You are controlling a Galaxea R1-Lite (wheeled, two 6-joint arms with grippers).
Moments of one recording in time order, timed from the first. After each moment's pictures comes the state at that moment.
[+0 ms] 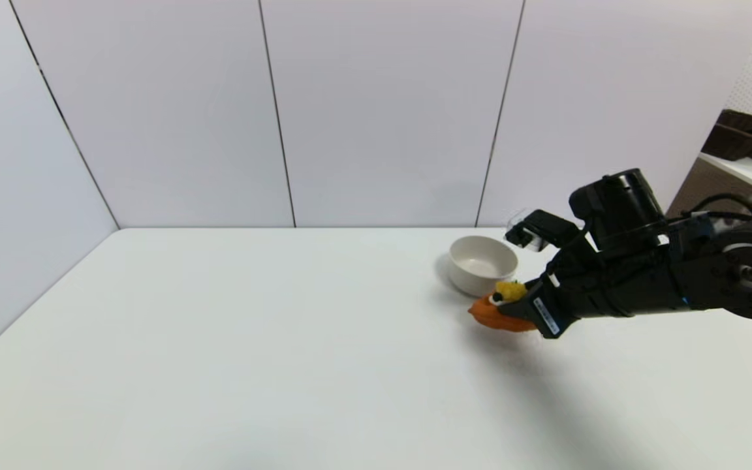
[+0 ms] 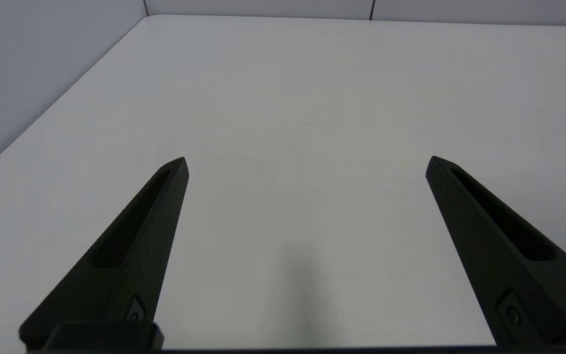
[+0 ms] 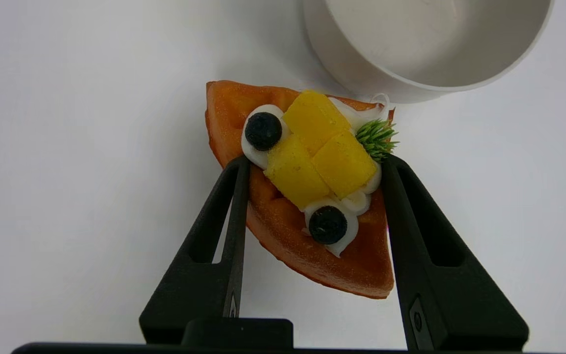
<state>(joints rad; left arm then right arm) 0.00 0.00 0.00 0.00 0.00 0.00 0.39 1.75 -1.02 0.05 0.04 -0.32</state>
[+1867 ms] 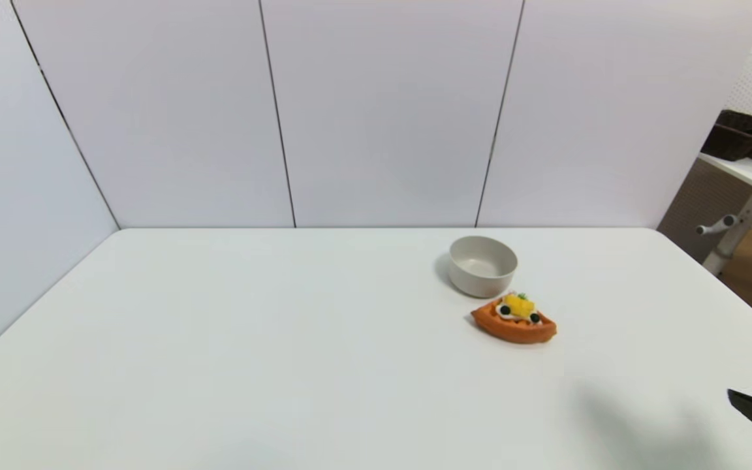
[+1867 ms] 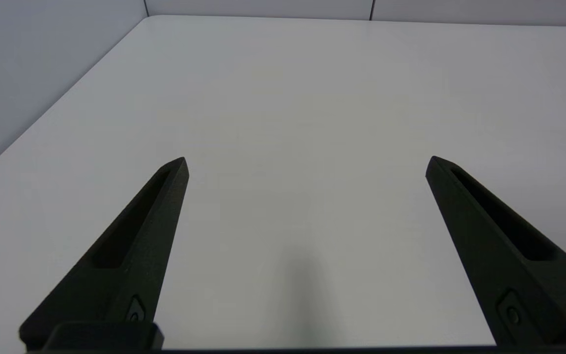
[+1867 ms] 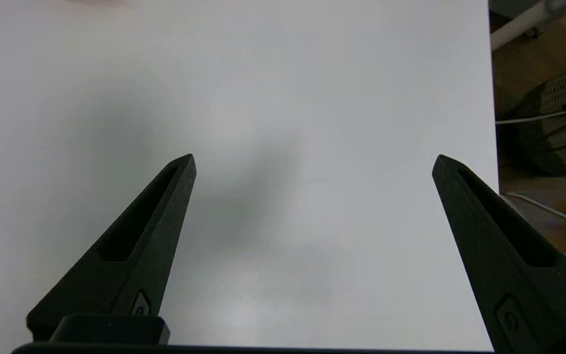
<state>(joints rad) 0.00 0.00 0.00 0.00 0.00 0.00 0.11 0.84 -0.52 0.25 -0.24 -0.22</state>
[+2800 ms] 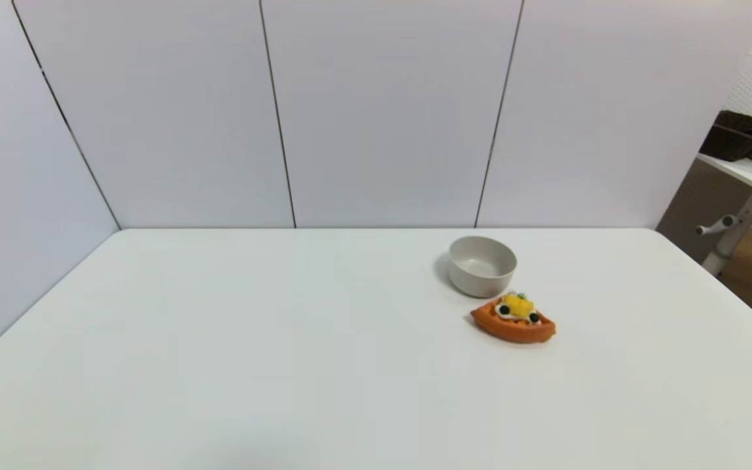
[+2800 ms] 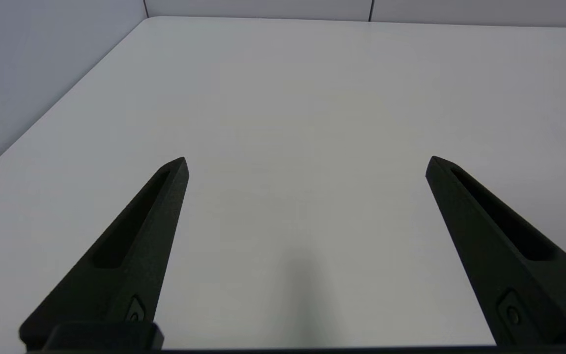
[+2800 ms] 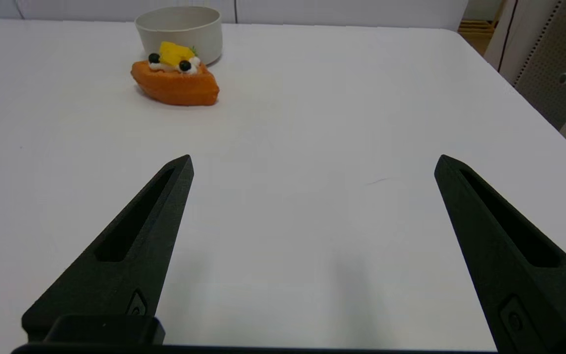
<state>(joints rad) 0.00 0.00 0.00 0.00 0.00 0.00 0.00 0.01 0.00 -0.01 0.02 -0.01</state>
